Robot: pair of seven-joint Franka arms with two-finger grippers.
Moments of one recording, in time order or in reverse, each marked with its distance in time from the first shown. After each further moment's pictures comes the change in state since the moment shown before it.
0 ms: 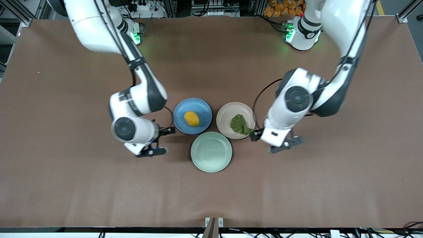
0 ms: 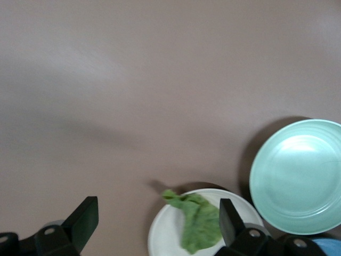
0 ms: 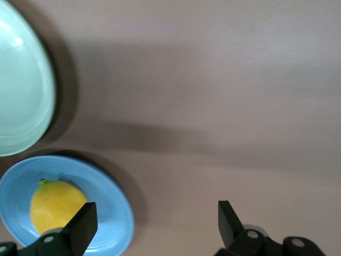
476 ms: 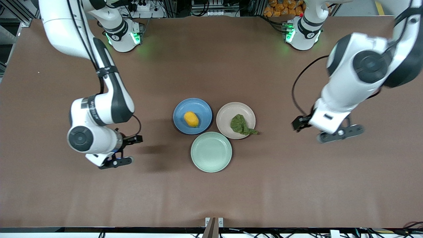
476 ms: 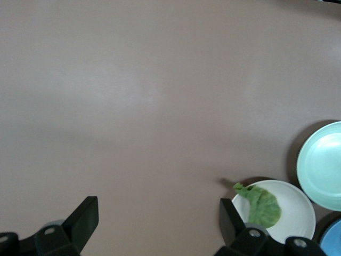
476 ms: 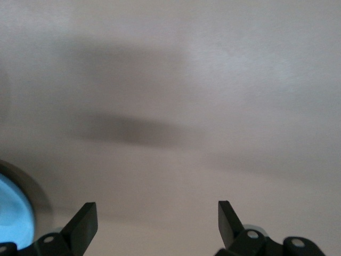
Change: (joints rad) left arm 0.141 -0.218 0.000 0.001 0.008 -0.211 0.244; right arm -0.140 -0.029 -0.003 0.008 -0.131 -0.014 -0.173
